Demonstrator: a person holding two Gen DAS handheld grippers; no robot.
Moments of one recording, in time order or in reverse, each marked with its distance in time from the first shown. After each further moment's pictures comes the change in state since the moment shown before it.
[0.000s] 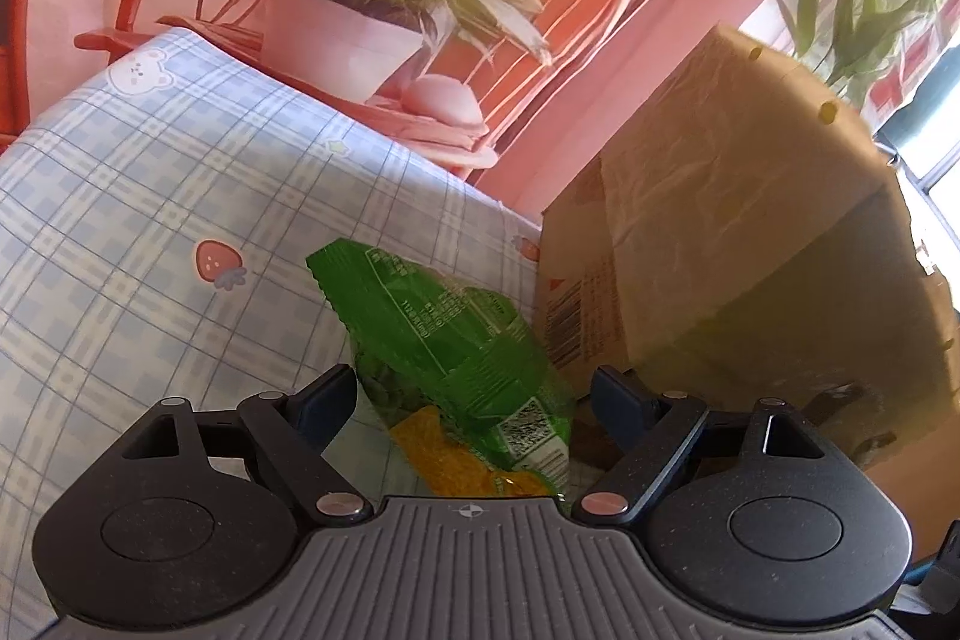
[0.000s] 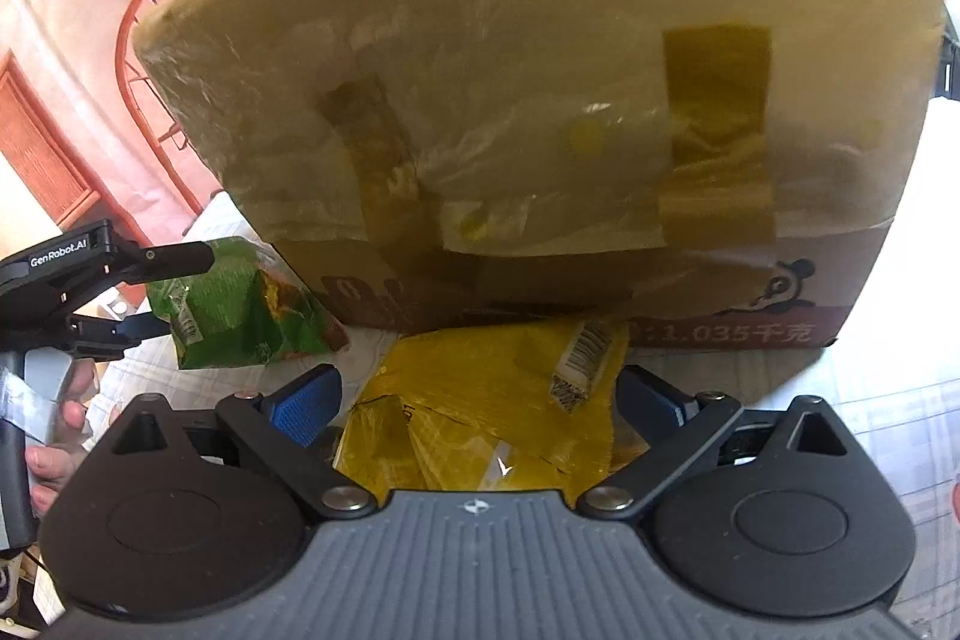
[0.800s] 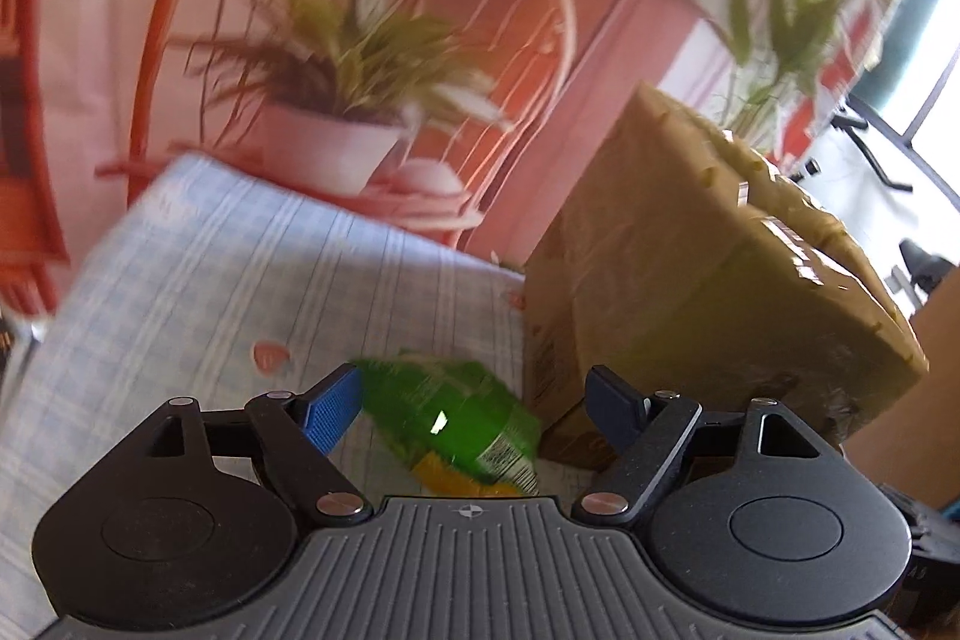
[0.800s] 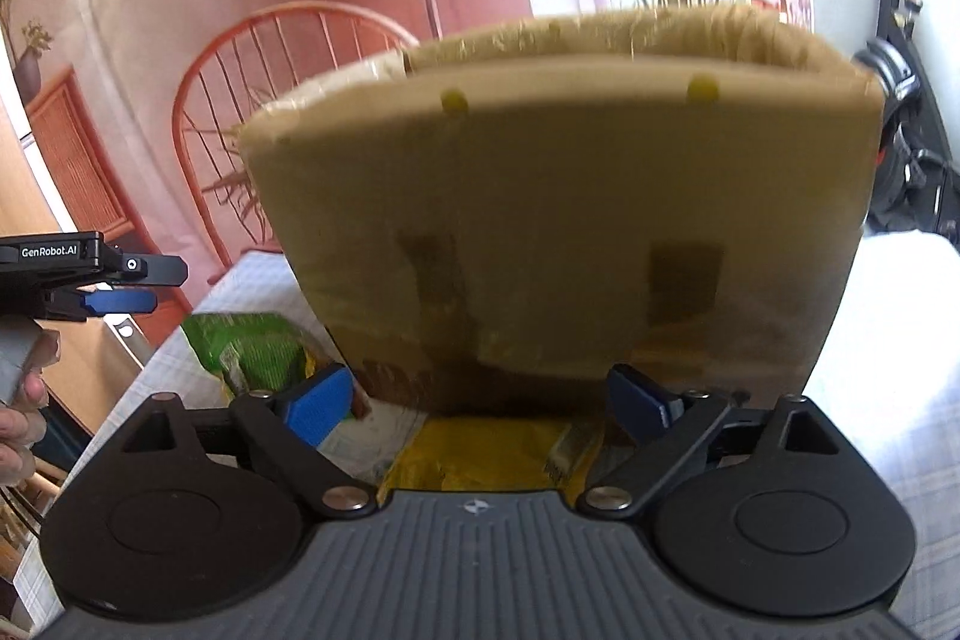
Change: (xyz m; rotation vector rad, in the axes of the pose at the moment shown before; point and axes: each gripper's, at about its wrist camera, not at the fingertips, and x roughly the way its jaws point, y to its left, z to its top) left arm -0.074 -0.016 0.015 0.149 -0.068 0.019; right arm -0.055 0.016 0.006 -0.115 -0.169 -0.005
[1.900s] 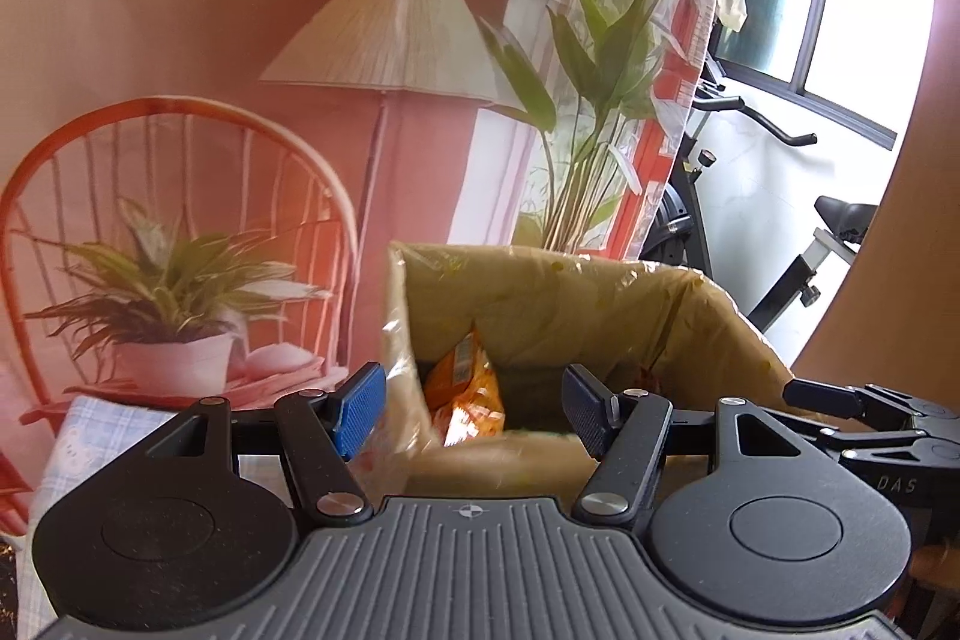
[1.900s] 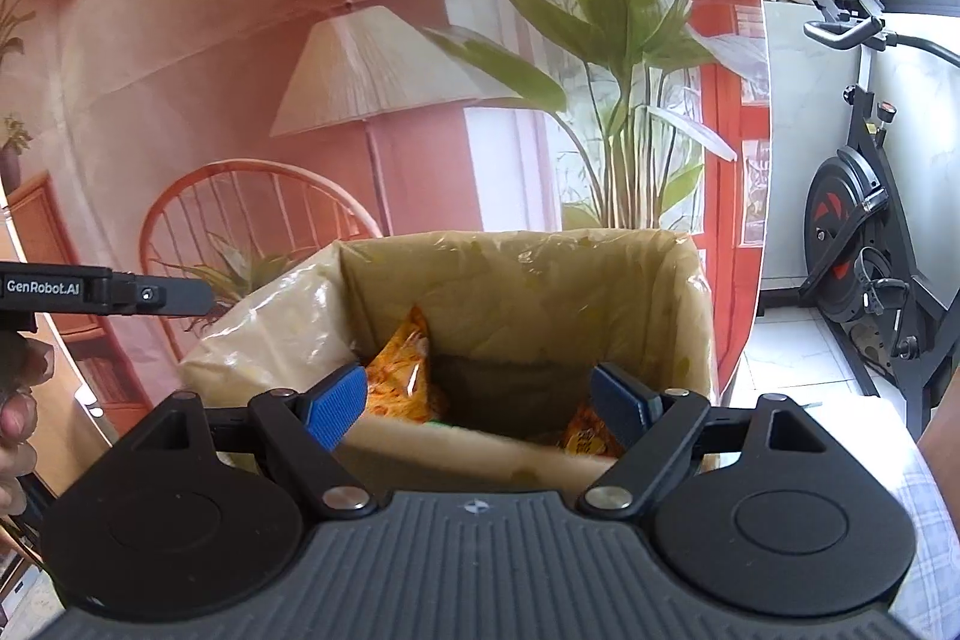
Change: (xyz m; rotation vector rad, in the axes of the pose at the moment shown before) left arm -0.038 -0.155 0.054 0.342 -0.148 -0.068; right arm -0.051 -0.038 0.098 -0.052 -0.201 -0.038
